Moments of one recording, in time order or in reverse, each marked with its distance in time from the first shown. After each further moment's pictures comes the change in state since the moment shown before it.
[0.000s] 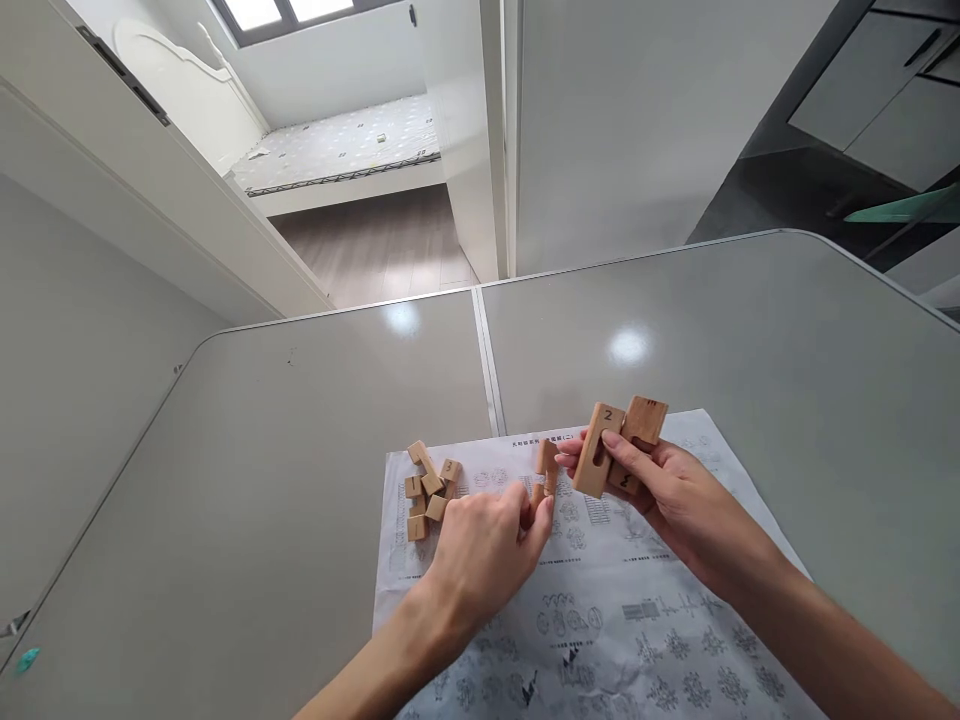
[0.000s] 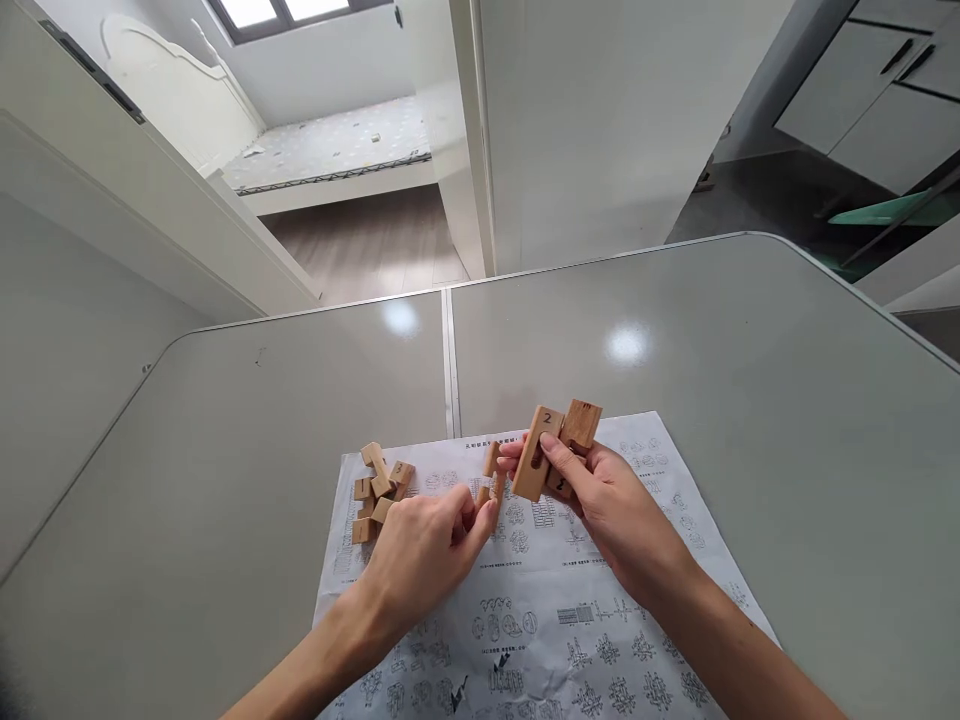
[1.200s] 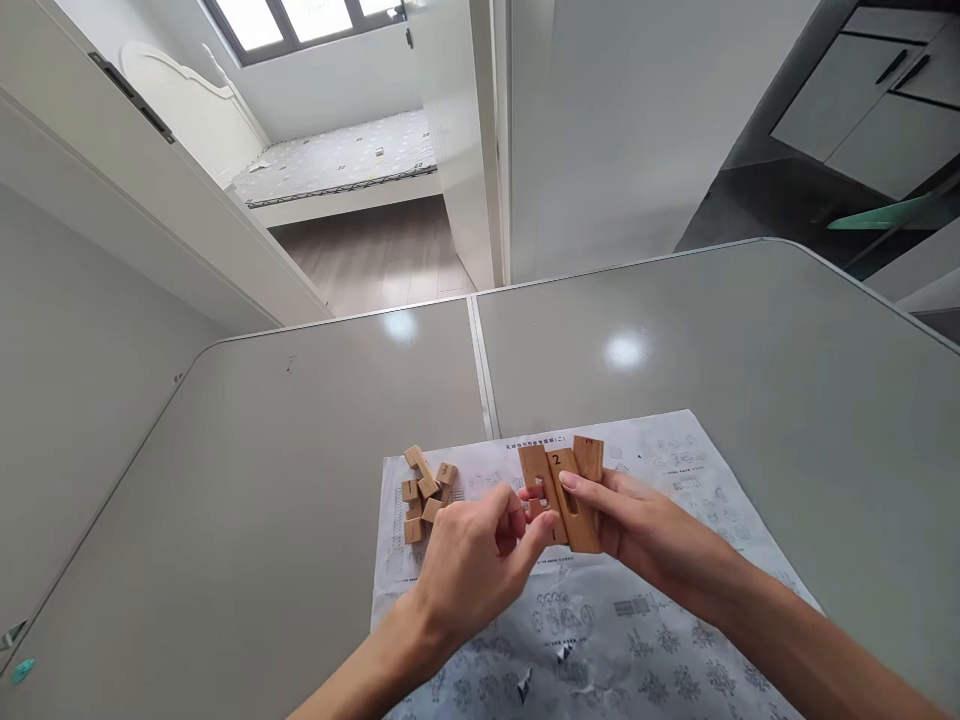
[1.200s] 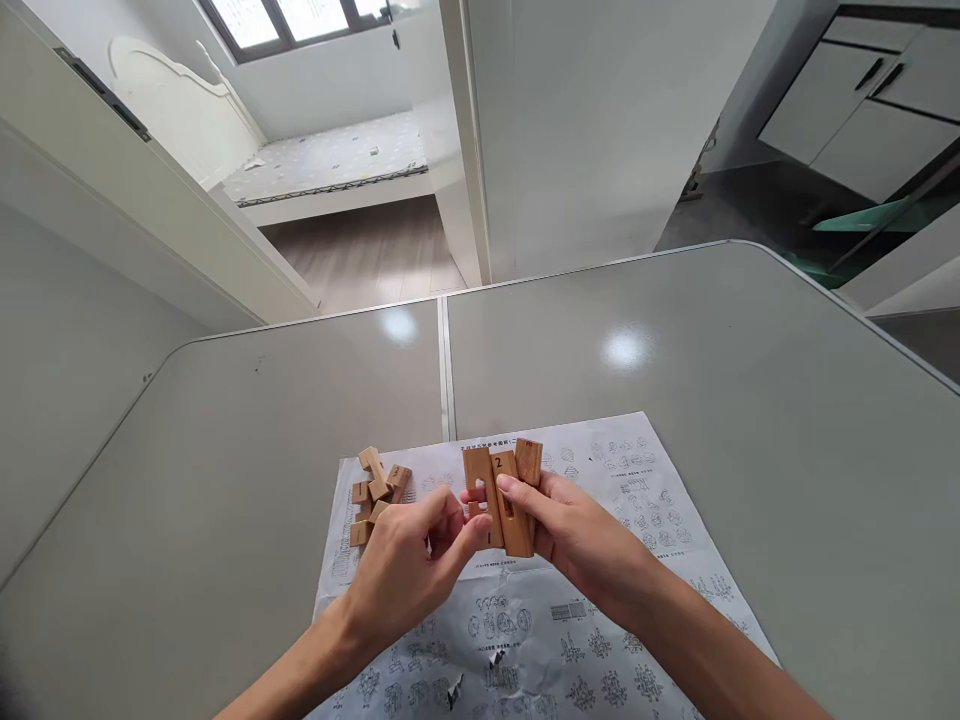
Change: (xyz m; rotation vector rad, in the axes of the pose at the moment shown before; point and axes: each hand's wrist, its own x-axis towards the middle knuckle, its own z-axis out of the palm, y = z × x) left_hand -0.013 0.000 -0.014 -0.333 0.099 0.014; right_hand -0.013 0.004 0.008 0.147 -0.245 0.270
